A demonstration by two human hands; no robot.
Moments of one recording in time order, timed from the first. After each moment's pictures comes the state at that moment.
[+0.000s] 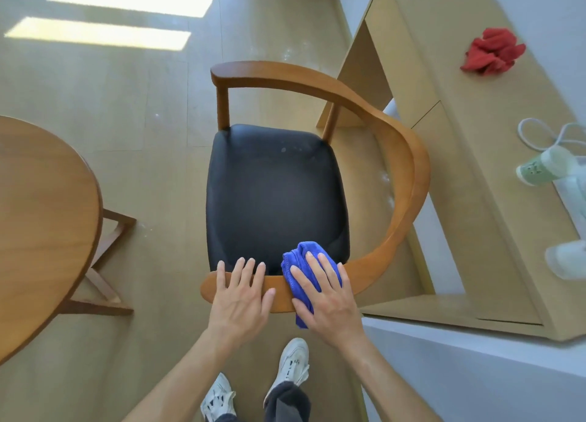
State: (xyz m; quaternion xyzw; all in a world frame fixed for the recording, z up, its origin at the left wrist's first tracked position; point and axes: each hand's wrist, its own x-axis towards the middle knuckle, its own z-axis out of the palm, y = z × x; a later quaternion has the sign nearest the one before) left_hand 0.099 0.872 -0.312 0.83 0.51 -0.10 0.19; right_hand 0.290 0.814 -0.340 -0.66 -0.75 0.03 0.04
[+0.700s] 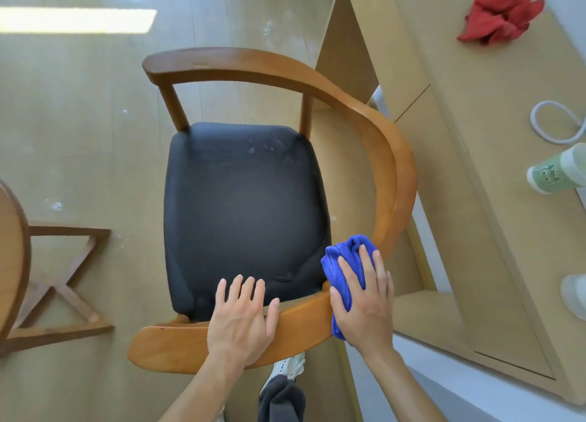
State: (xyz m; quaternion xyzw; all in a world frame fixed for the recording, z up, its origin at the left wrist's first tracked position) left_hand 0.205 0.908 -0.338 0.80 0.54 -0.15 0.22; right_hand 0.412 0.846 -0.355 -0.81 -0.58 0.02 0.10
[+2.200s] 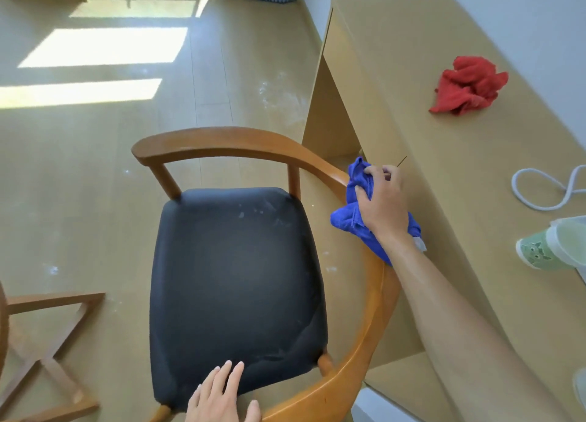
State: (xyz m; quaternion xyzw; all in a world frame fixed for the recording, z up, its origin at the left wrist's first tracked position) left_hand 0.231 0.932 -0.327 0.73 0.60 -0.13 0.31; right_hand 0.555 1.114 -0.281 -0.82 -0.52 0.05 0.23
